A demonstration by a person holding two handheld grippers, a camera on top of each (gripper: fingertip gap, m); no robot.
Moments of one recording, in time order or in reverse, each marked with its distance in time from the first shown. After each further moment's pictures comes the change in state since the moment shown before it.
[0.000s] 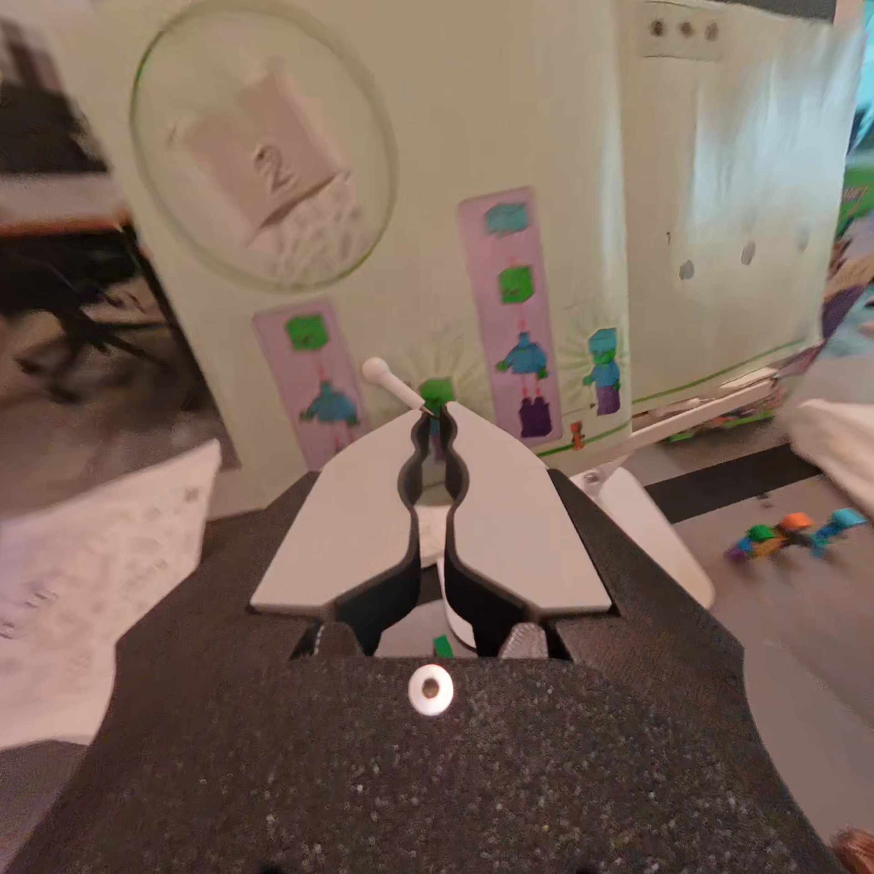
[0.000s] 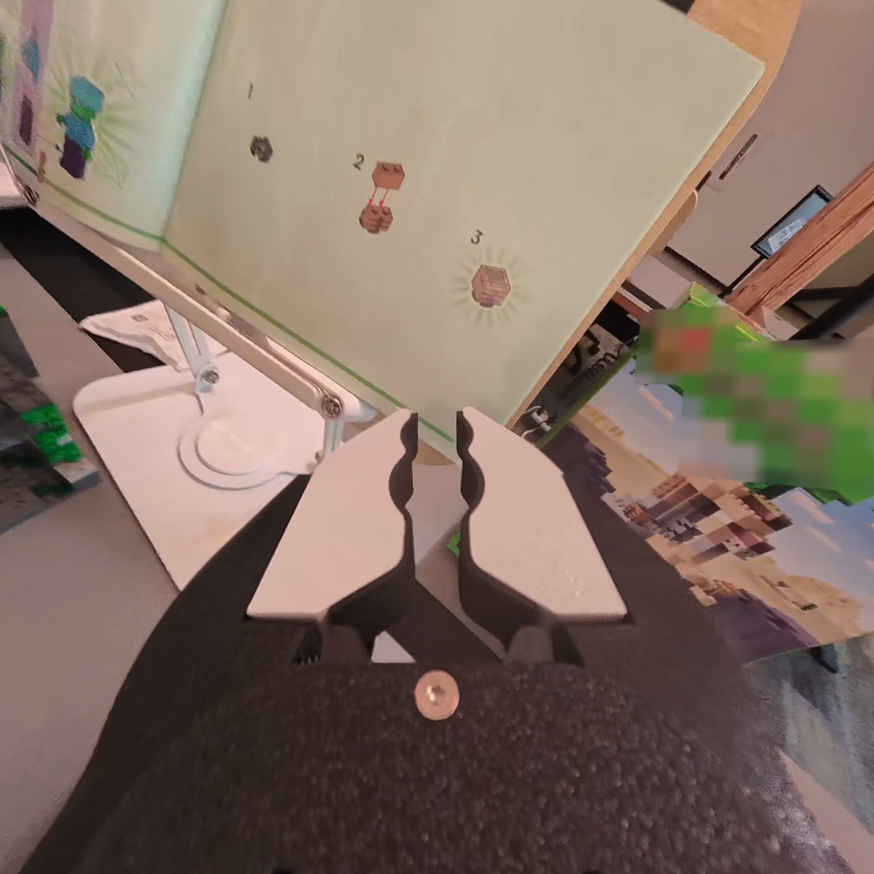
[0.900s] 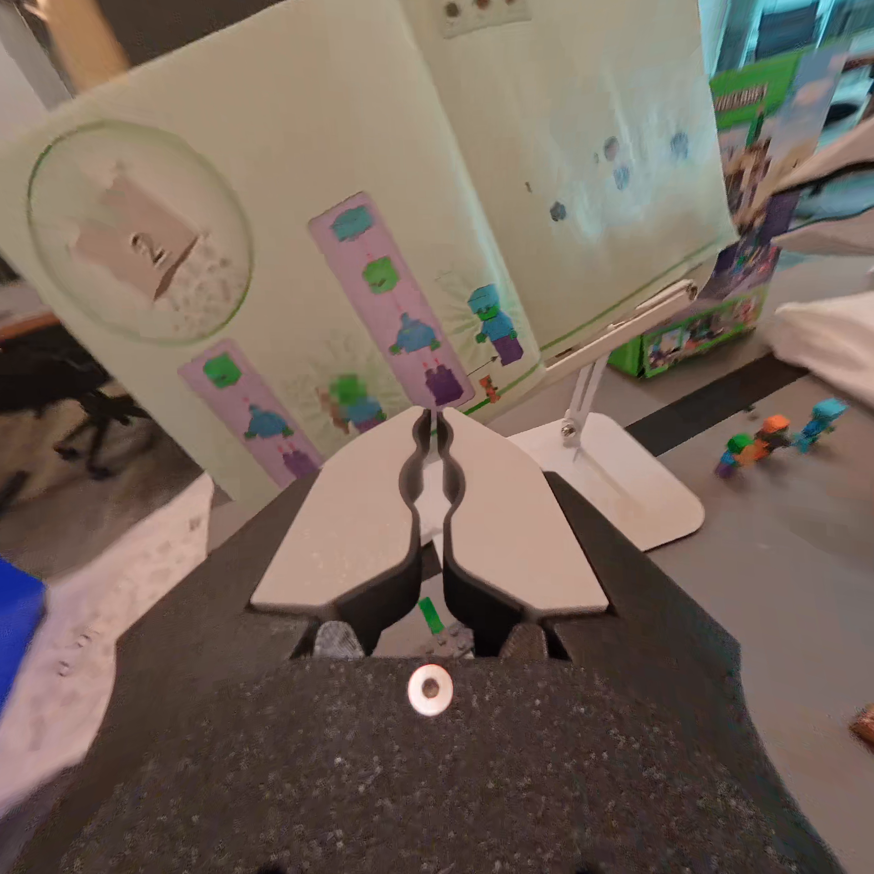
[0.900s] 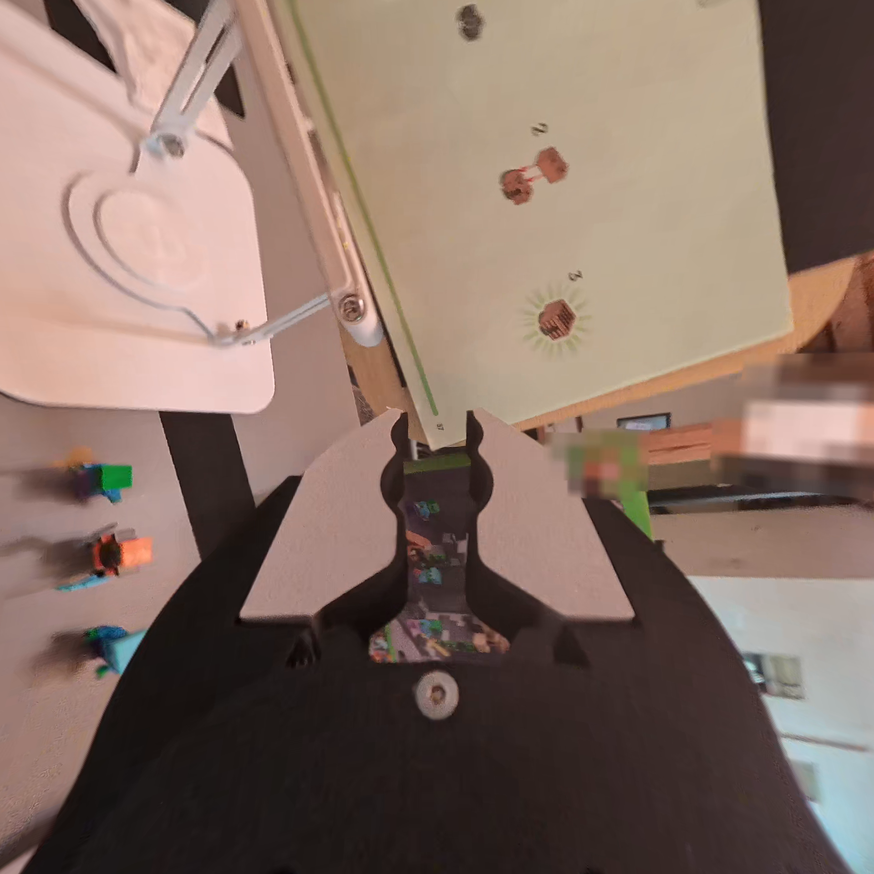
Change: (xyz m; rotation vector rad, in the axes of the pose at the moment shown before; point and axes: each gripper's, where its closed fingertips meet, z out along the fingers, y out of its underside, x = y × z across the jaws) left arm 0.040 0.009 -0.023 -0.001 0.068 0.230; right arm 0.000 0.010 -0.004 -0.035 -0.038 -0.739
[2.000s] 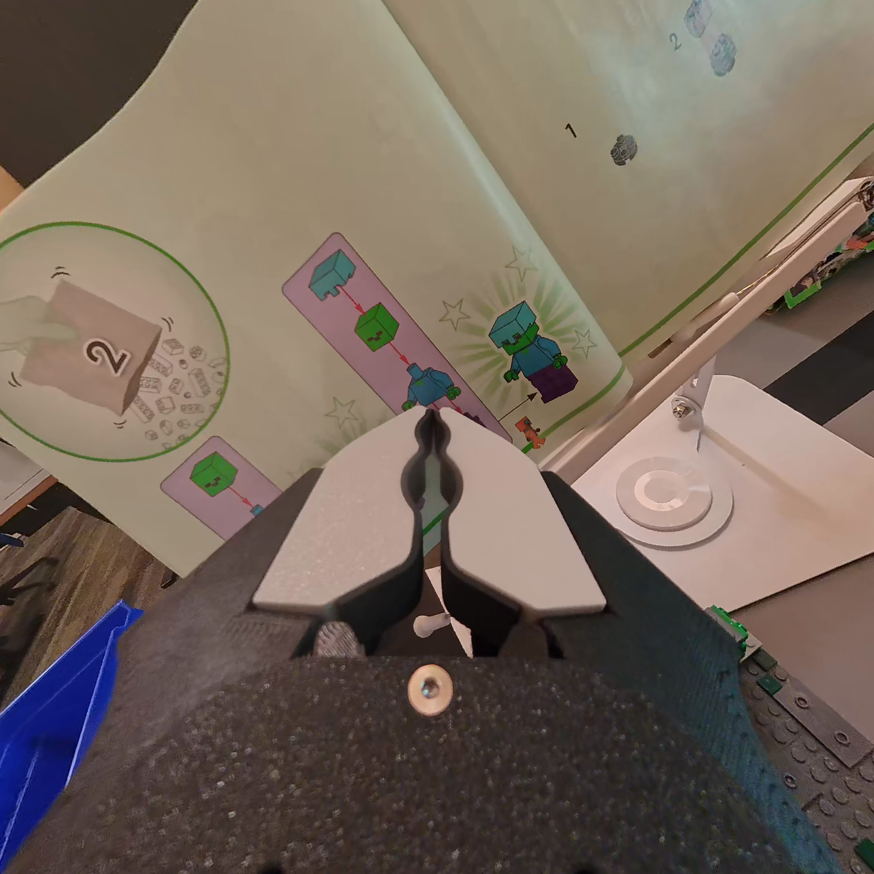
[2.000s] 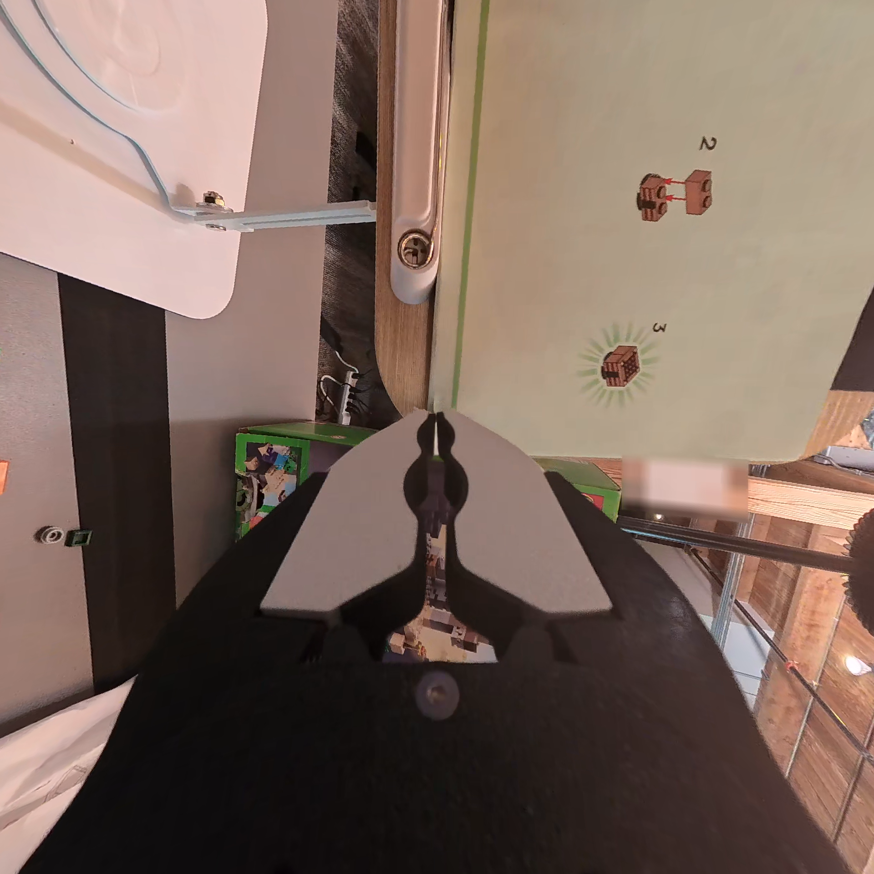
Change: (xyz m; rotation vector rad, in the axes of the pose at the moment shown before) left arm -0.019 -0.009 0.053 -0.087 -0.089 0.307; right arm -0.010 0.018 0.029 -0.096 0.014 -0.375
